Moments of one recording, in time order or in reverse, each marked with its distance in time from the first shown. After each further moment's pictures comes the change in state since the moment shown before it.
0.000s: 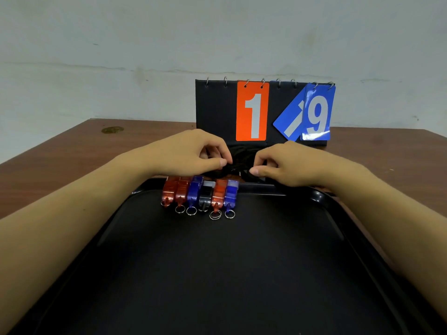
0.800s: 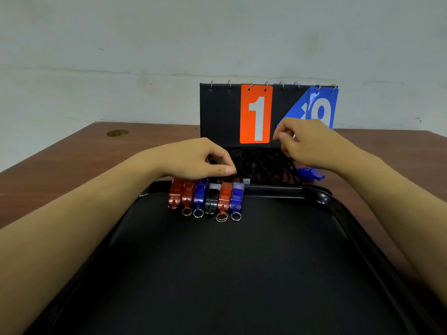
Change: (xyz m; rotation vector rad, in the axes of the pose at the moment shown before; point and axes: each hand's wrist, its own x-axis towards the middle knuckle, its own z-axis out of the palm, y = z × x) left_hand 0.003 0.001 -0.003 0.023 -0.146 -0.026; right_hand 0.002 0.019 -0.017 0.070 0.389 0.098
